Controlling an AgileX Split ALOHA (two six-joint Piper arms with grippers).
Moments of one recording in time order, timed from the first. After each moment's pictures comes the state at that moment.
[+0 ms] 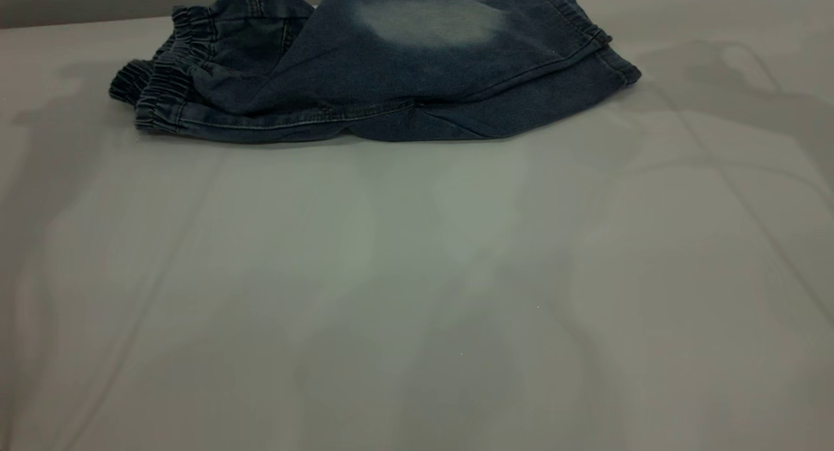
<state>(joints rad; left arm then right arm) 0.07 2.13 -1.96 0.04 1.17 0.05 -0.02 2.18 -1.51 1.03 0.69 -0.95</state>
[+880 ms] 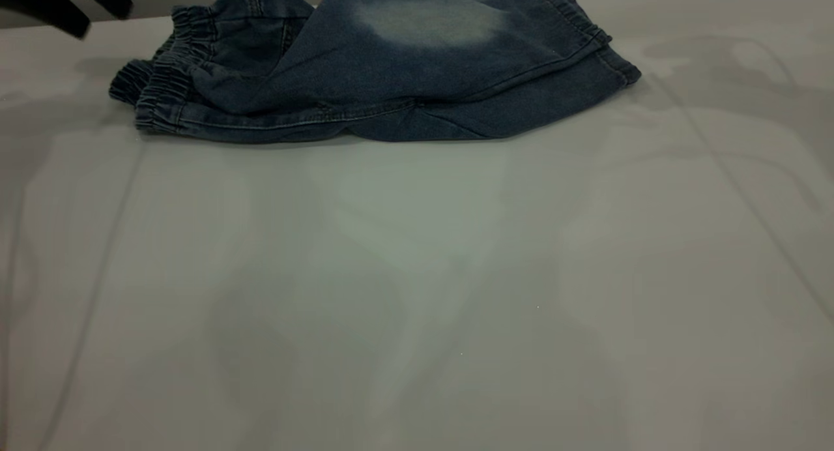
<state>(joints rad) 0.19 2.39 -1.95 -0.48 1.14 0.45 -0.02 2.18 -1.63 0.67 0.80 -0.57</state>
